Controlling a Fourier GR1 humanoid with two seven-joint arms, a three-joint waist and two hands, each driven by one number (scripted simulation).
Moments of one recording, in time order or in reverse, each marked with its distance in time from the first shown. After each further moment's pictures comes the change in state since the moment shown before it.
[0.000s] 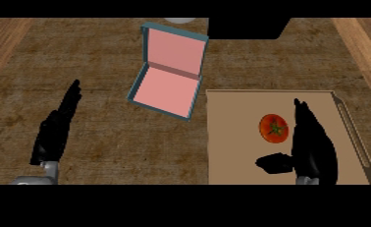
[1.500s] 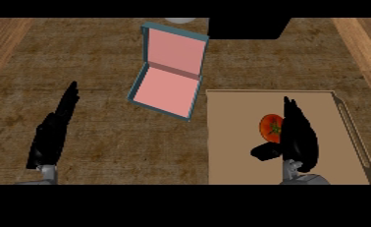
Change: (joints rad) left arm 0.029 -0.105 0.116 -0.054 -0.118 -0.114 0.017; right arm -0.055 0.111 -0.121 0.257 0.065 -0.055 -0.169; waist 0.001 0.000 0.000
